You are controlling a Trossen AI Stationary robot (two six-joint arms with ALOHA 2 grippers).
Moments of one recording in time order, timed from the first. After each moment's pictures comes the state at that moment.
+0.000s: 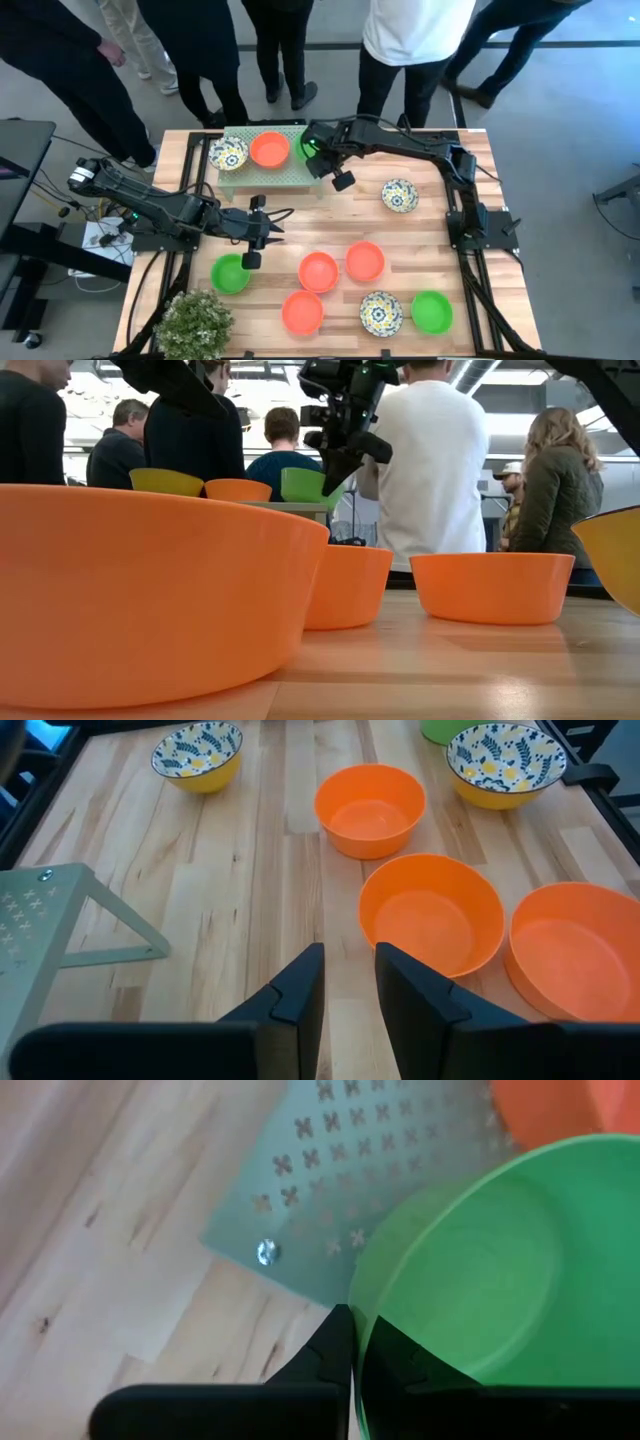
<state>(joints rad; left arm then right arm) -0.34 1.12 0.80 -0.32 -0.29 -0.03 -0.28 2.04 1.96 -1.04 0.09 -0.91</state>
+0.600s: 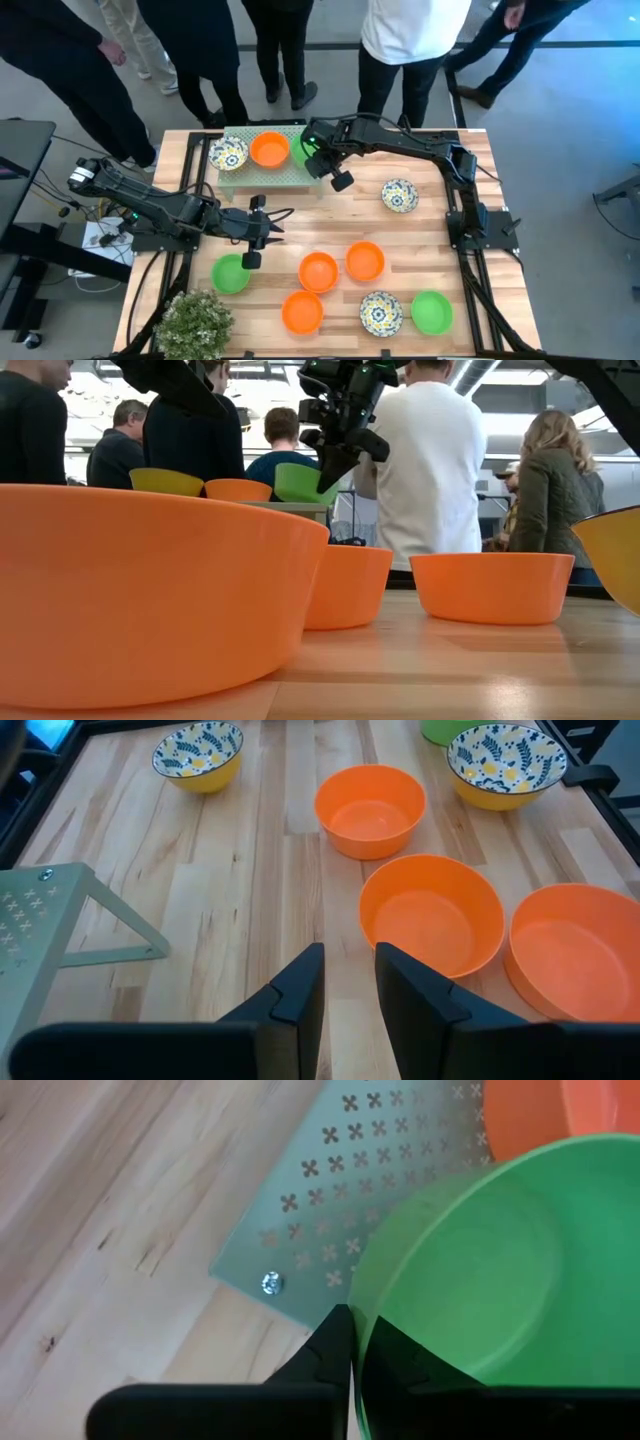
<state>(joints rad) -0.34 1.12 0.80 -0.32 -0.29 -0.03 -0.29 2.03 1.96 -1.01 0.03 -0.93</state>
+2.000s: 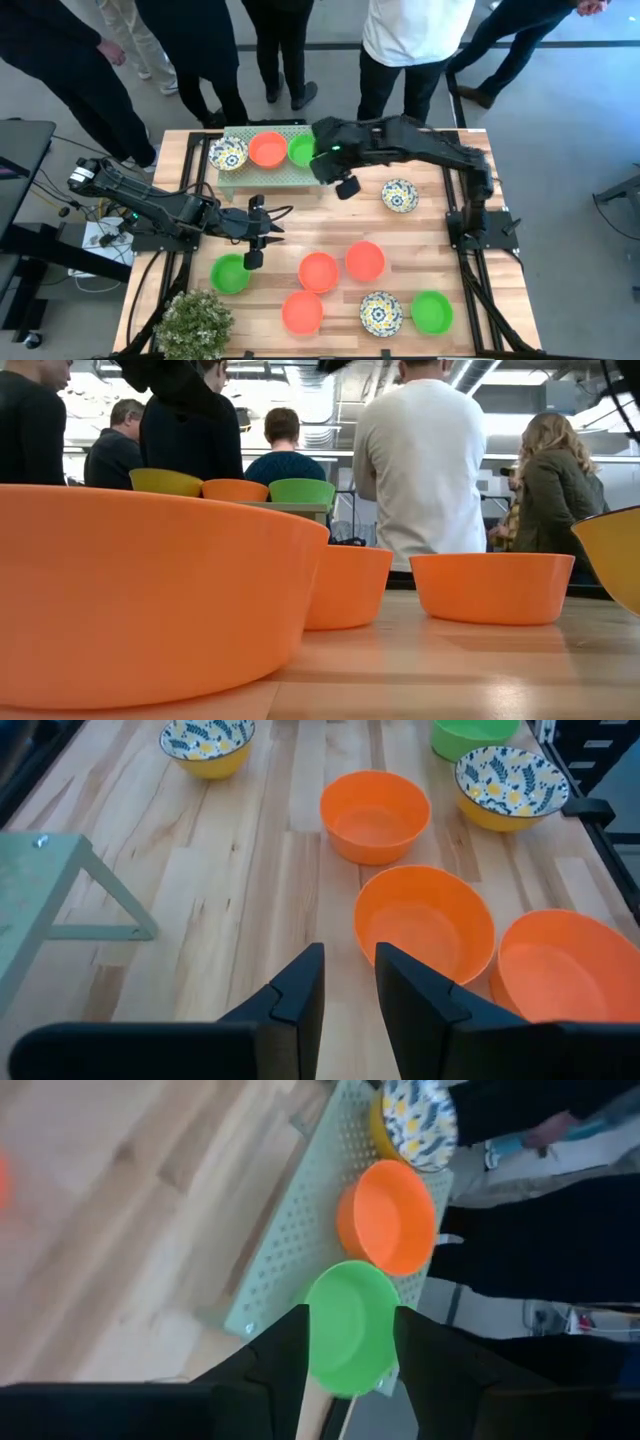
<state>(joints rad) -0.34 1.12 0.80 -0.32 -0.29 -0.15 -0.07 1.89 2.27 -1.21 0.24 -0.75</state>
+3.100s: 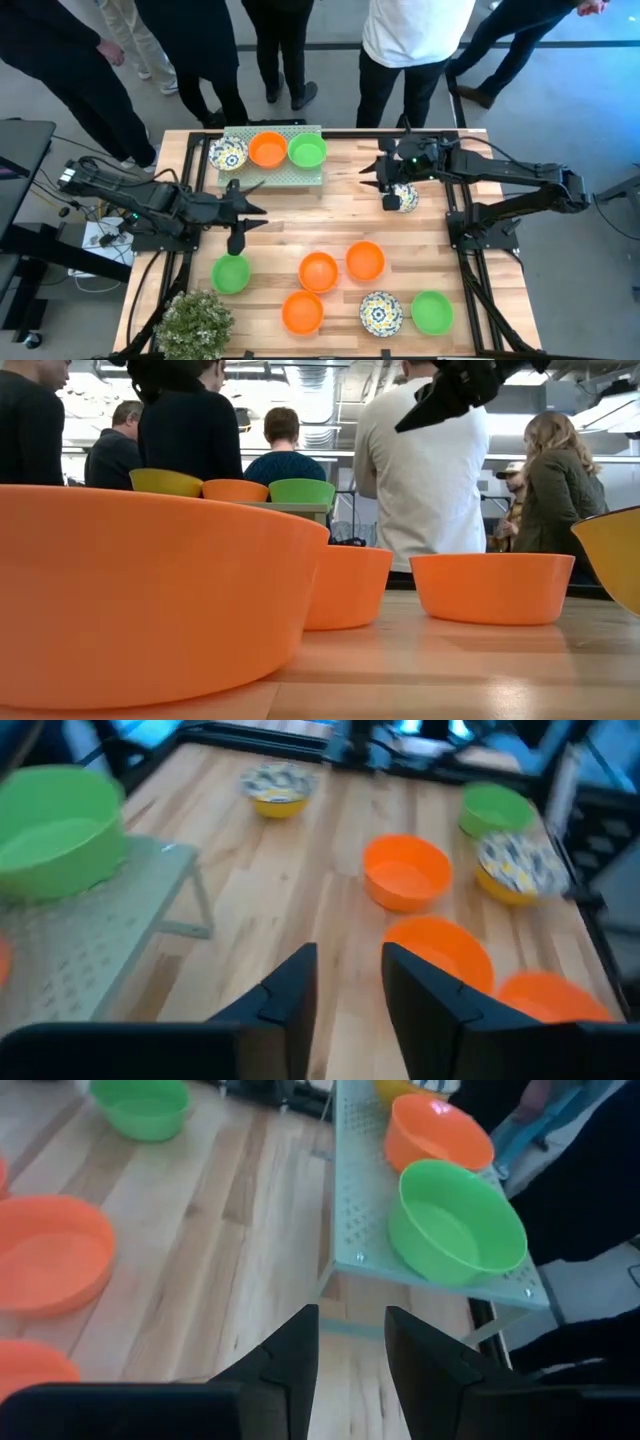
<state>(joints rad) -0.32 0.87 0.80 -0.45 -0.39 -0.29 -0.24 1.12 0.95 -0.37 -0.06 -0.41</state>
